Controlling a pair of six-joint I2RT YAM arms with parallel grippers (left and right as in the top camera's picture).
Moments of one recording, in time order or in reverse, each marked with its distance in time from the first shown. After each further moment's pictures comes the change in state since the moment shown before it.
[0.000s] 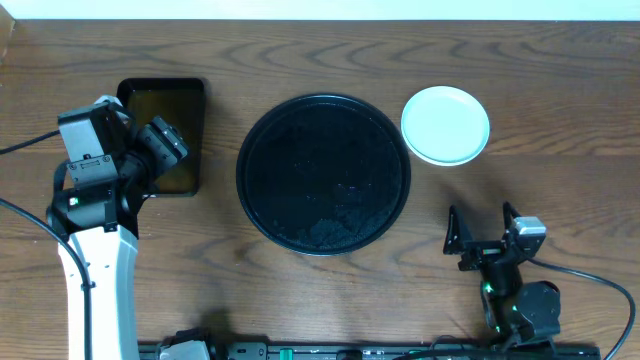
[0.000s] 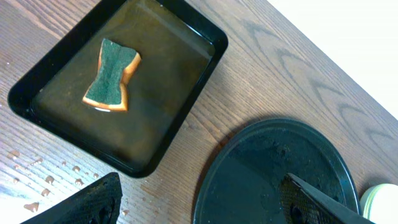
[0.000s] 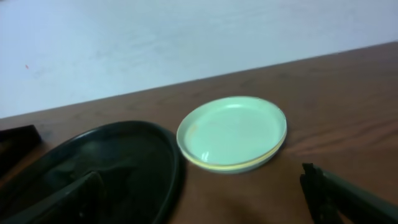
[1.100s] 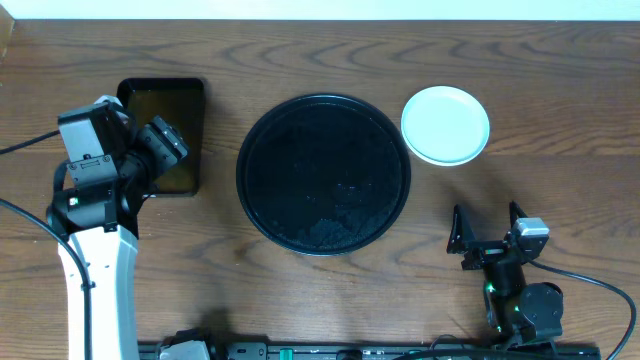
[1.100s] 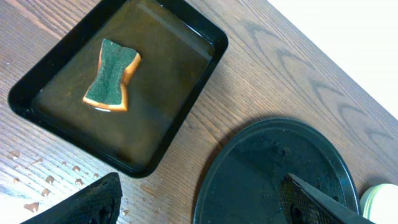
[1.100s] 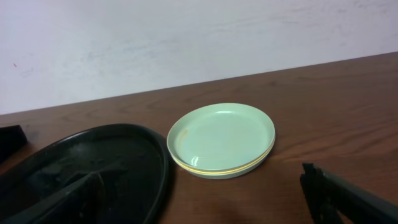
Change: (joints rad) left arm 0.000 0.000 0.000 0.000 0.000 0.000; right arm -0.021 -0.009 0.000 -0.001 0.001 -0.041
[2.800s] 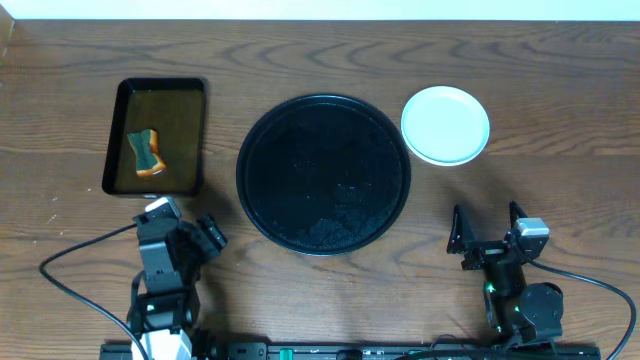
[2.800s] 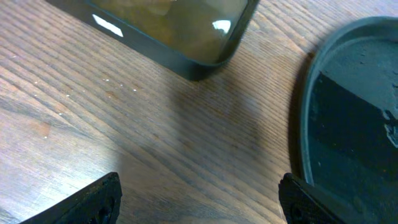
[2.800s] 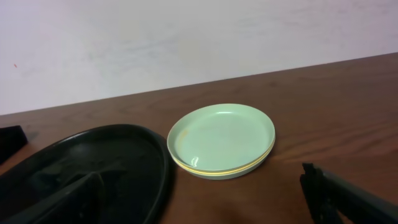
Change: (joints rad) left arm -0.097 -0.491 -0.843 0.399 -0.152 0.071; right arm 0.000 -0.002 0.000 0.000 0.000 -0.001
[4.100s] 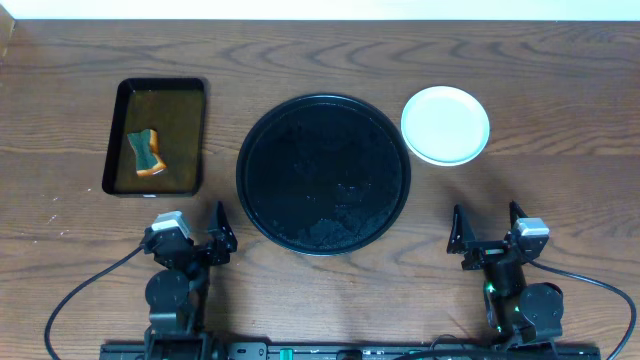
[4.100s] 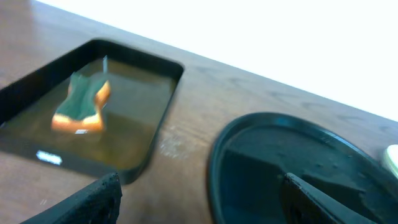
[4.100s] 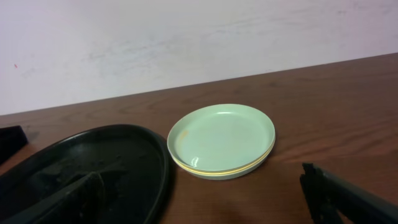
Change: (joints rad) left arm -0.140 -0.607 -0.226 0.188 -0.019 0.070; right arm 0.000 -0.001 0.000 0.000 0.000 0.000
